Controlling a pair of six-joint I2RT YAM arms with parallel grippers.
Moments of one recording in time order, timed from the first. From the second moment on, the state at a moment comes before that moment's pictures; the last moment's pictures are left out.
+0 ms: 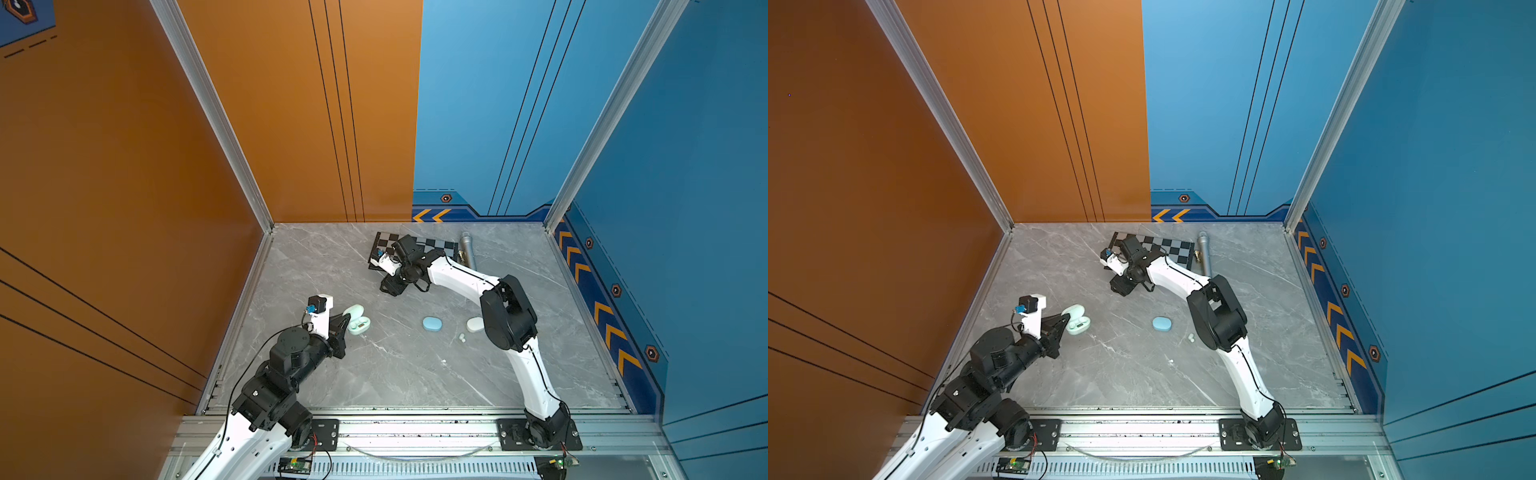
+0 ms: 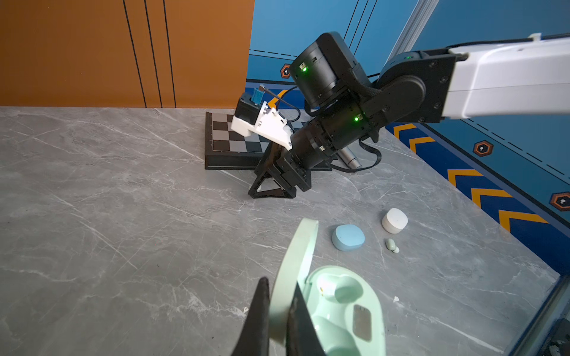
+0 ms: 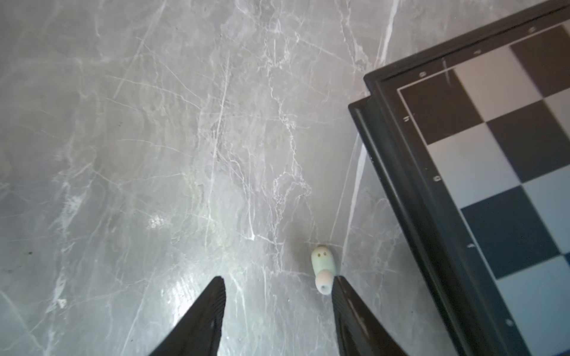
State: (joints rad) left arm -0.54 0.41 0.47 -0.35 -0.05 -0.28; right arm 0.67 2.31 1.90 -0.57 -0.24 -0.26
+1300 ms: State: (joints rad) left arm -0.54 0.41 0.47 -0.35 -0.05 -0.28; right arm 0.68 2.38 1.93 -0.62 -0.12 -0.26
